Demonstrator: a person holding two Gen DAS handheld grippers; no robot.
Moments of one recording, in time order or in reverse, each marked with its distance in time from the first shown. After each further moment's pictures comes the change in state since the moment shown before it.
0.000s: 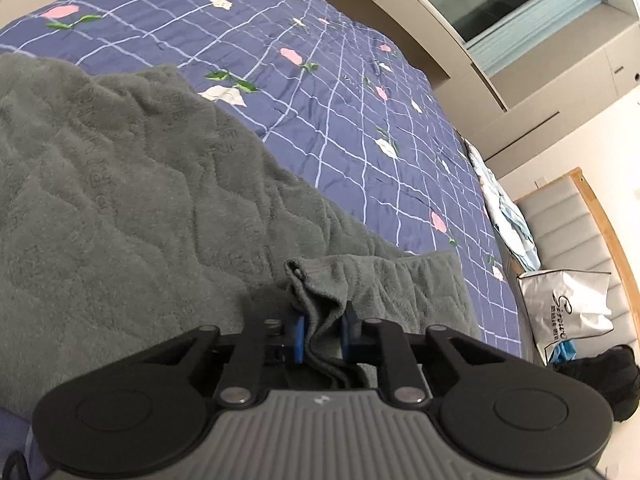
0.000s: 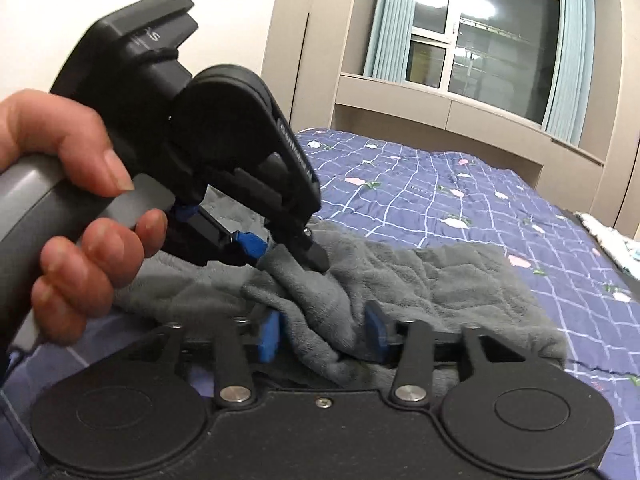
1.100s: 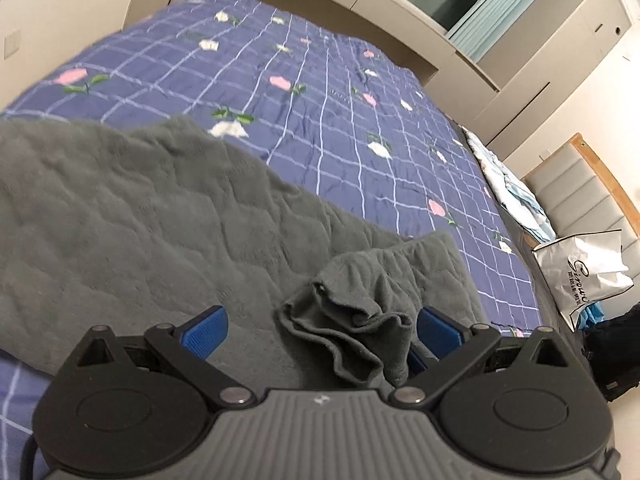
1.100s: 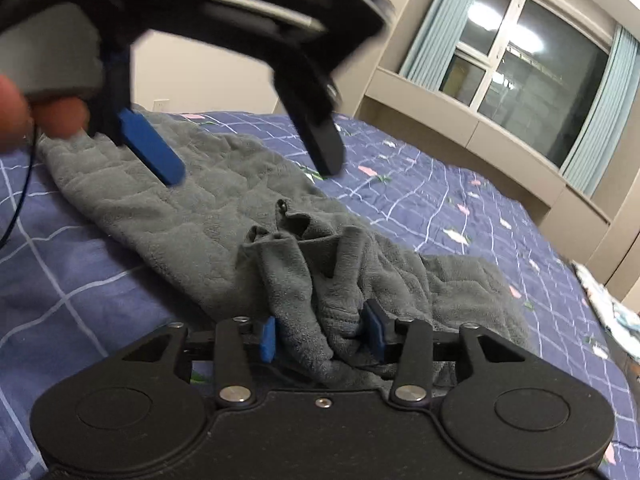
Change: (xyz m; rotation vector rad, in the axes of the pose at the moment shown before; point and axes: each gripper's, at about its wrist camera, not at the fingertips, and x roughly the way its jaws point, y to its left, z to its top) left arm -0.056 -0.016 -0.019 0.145 -0.027 0.079; right arm 0.017 0.006 -0.012 -0.239 0.034 -0.020
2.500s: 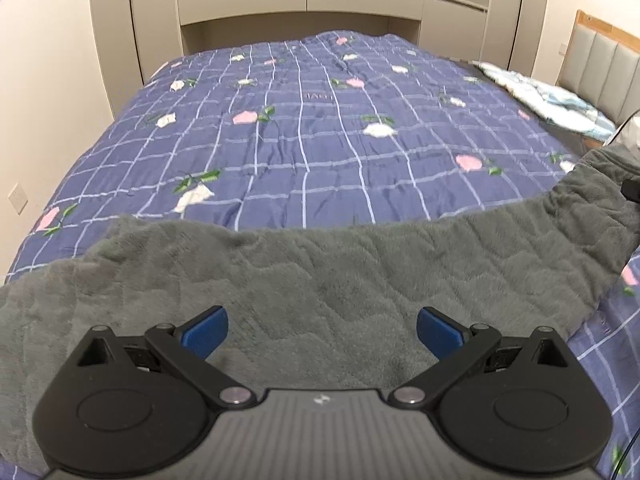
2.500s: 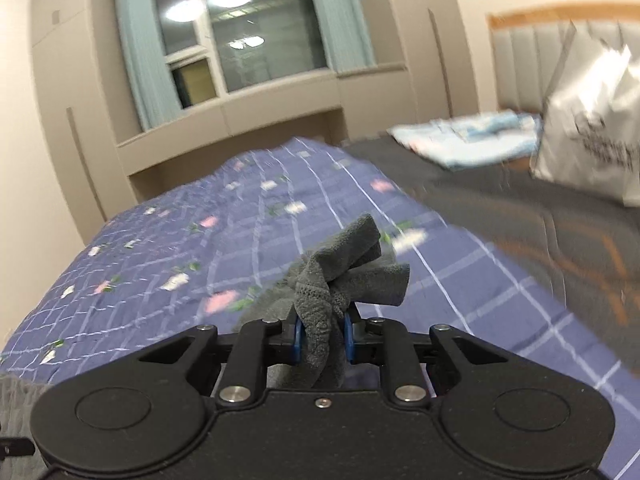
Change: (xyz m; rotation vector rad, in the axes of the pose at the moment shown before) left arm 0.065 -0.094 0.004 0.418 -0.041 0.308; right arm -0.006 -0.317 -0.078 0.824 -0.026 -0.301
